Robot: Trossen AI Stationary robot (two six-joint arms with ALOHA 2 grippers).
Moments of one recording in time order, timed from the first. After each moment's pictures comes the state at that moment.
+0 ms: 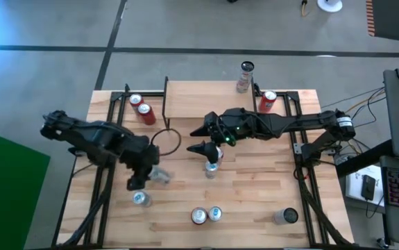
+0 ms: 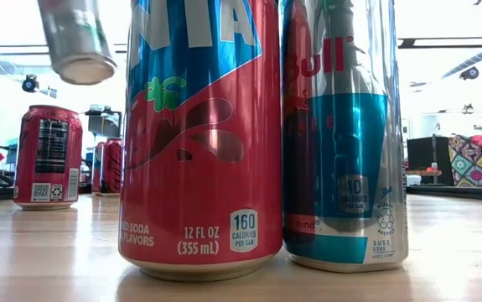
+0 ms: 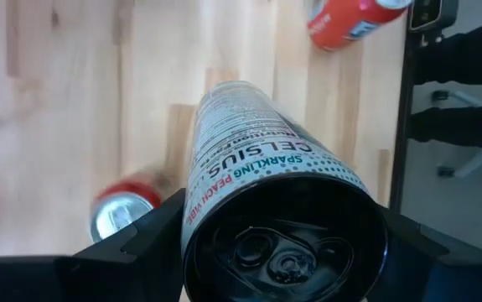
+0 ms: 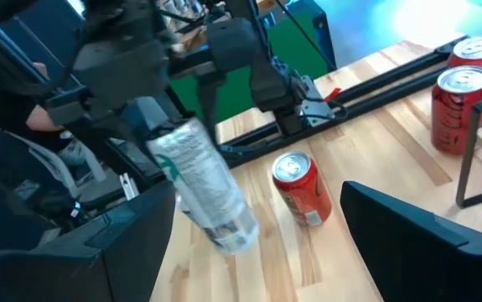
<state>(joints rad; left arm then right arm) -0.33 1.38 1.58 -1.41 0.06 -0.42 0.02 1.59 1.47 -0.17 -0.08 0.45</state>
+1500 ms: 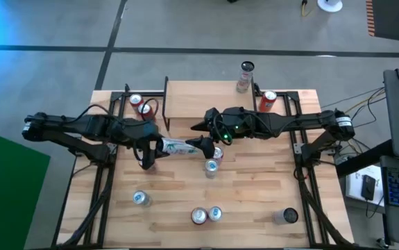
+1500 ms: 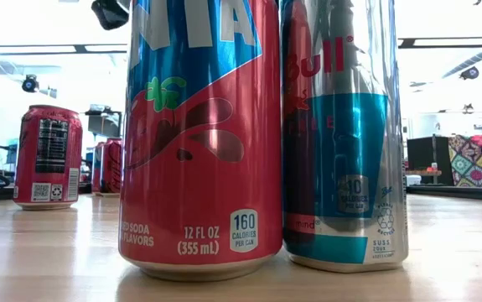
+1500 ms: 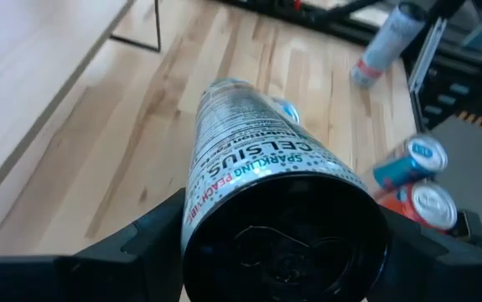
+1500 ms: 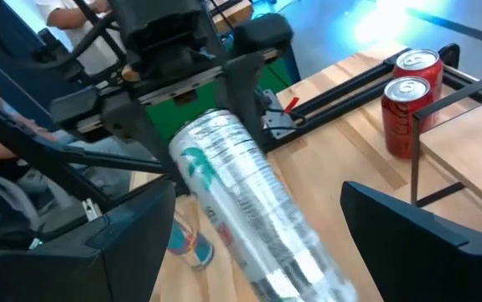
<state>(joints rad) -0.12 1.04 1.10 -0.68 -0.11 -0.35 0.01 1.59 1.47 -0.17 0.03 0.48</state>
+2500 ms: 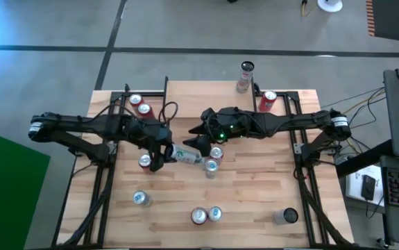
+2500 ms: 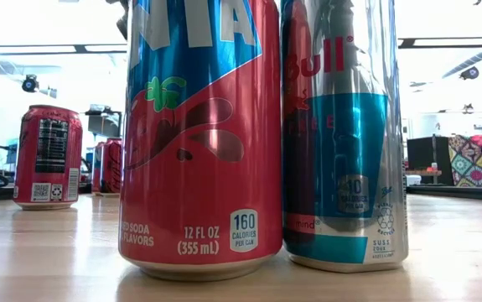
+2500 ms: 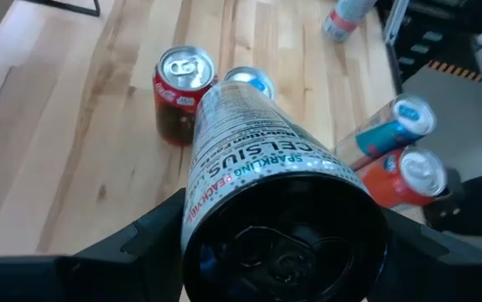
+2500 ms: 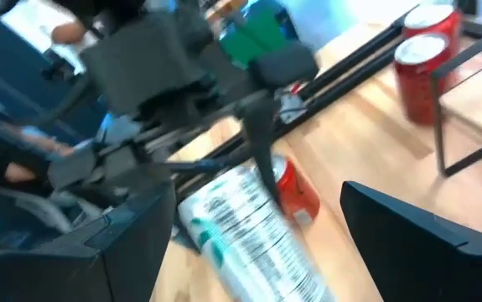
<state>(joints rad) -0.04 1.19 1.13 -0.67 0.10 -0.24 -0.01 1.63 1.47 -0.16 -0.05 0.62</state>
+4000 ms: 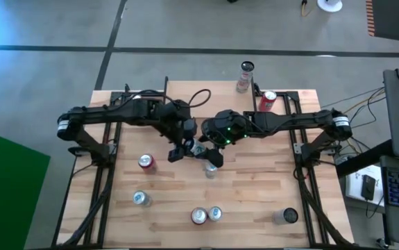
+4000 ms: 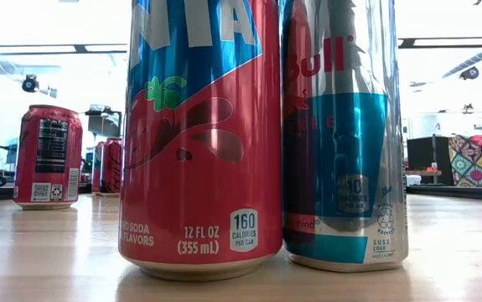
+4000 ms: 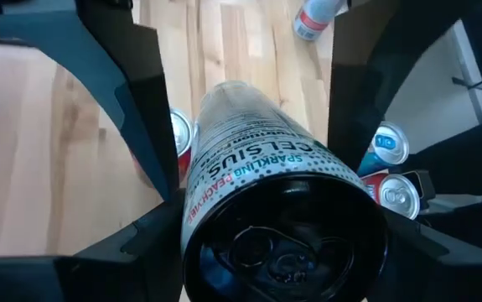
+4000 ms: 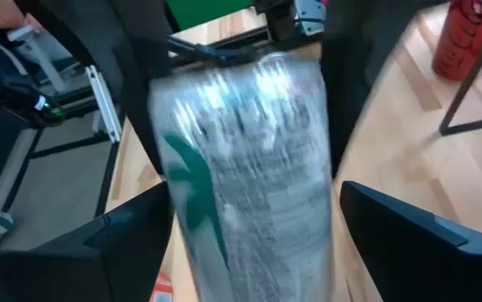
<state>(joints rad) 0.07 1.58 1.64 -0.93 0.31 -0.06 -0.01 1.62 1.47 -0.42 -0.21 0.29</state>
